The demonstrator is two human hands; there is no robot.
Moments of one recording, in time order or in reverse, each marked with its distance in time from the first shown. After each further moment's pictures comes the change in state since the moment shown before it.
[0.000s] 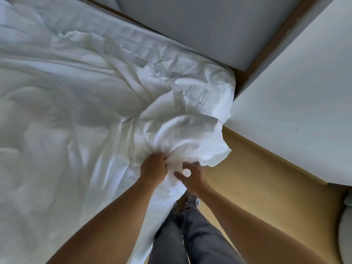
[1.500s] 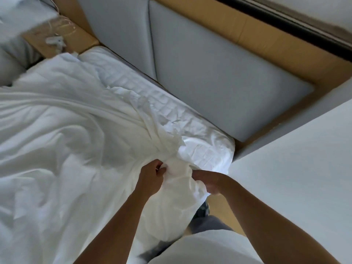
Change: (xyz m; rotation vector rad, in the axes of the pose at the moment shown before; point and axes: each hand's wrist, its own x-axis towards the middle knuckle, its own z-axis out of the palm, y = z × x) left_hand -0.012 0.020 -0.180 -0.684 0.341 -0.059; right_hand 0.055 -0.211 -0.171 0.285 -0.616 0.380
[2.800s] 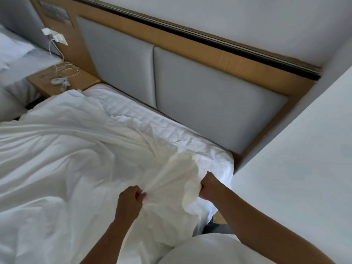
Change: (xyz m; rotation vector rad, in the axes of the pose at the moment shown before) left_hand -0.028 -0.114 -0.077 0.141 0.220 0.151; right_hand -0.021 -0.016 0.113 0.599 0.338 -0.267
